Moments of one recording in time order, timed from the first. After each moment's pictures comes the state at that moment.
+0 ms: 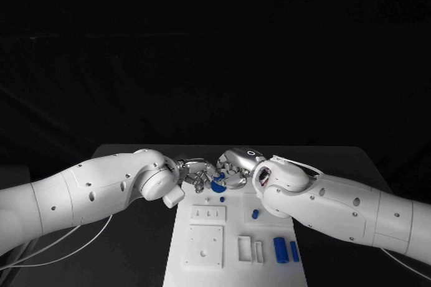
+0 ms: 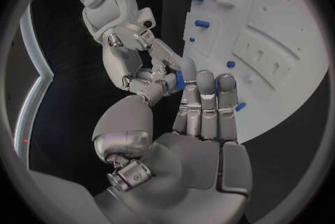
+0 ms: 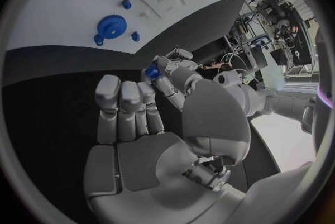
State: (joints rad) left arm 1.33 -0.66 -0.11 1.34 -0.44 -0.07 -0.31; left_hand 0.79 0.00 0.75 -0.24 0.28 0.99 0.09 0.35 0.53 1.27 -0.04 0.63 0.45 1.10 -0.13 1.23 0.54 0.05 0.89 -0.12 0.98 1.28; right arm 1.23 -0.50 -0.05 1.35 -1.59 -0.30 -0.22; right_hand 1.06 -0.17 0.77 -0.16 0.05 1.00 0.08 0.34 0.49 1.09 -0.02 1.18 1.18 1.31 -0.12 1.21 1.05 0.16 1.21 -0.09 1.14 1.31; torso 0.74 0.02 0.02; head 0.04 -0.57
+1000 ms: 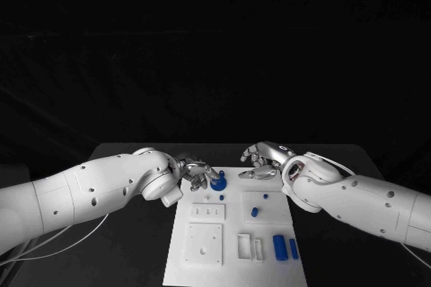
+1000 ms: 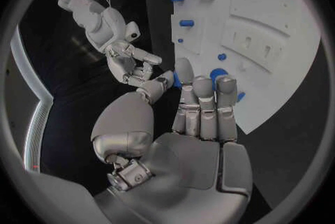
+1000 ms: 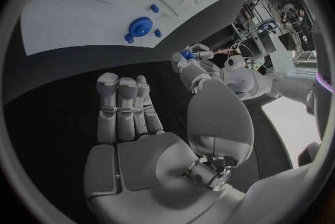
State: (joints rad) left arm 1.33 -0.65 -0.11 1.34 -0.64 -0.08 -0.34; left_hand 0.83 0.00 0.73 -0.20 0.12 1.03 0.07 0.37 0.53 1.39 -0.08 0.65 0.45 1.18 -0.16 1.29 0.55 0.05 0.97 -0.14 1.06 1.28; right arm 1.23 -0.65 -0.05 1.32 -1.41 -0.38 -0.12; right_hand 0.98 -0.28 0.58 -0.15 0.09 0.83 0.16 0.24 0.45 0.97 0.06 1.12 1.14 1.22 -0.05 1.11 1.01 0.16 1.11 -0.06 1.04 1.28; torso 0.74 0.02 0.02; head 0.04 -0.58
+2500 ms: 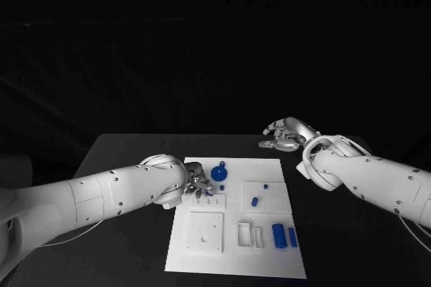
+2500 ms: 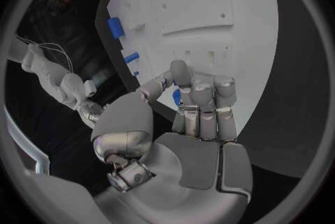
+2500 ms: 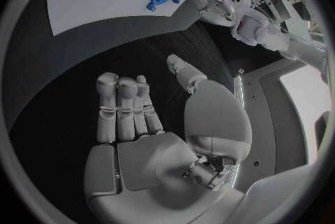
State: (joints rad) left arm 1.27 -0.54 -0.20 1.21 -1.01 -0.01 -0.41; left_hand 0.82 0.01 0.73 -0.22 0.20 1.06 0.07 0.37 0.53 1.44 -0.09 0.72 0.49 1.23 -0.18 1.37 0.57 0.07 1.02 -0.16 1.11 1.29; right arm 1.23 -0.69 0.00 1.23 -1.15 -0.46 -0.05; right_hand 1.00 -0.25 0.54 -0.15 0.17 0.82 0.16 0.24 0.46 0.97 0.06 1.13 1.12 1.23 -0.06 1.11 1.00 0.16 1.12 -0.05 1.03 1.28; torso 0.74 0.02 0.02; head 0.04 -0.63
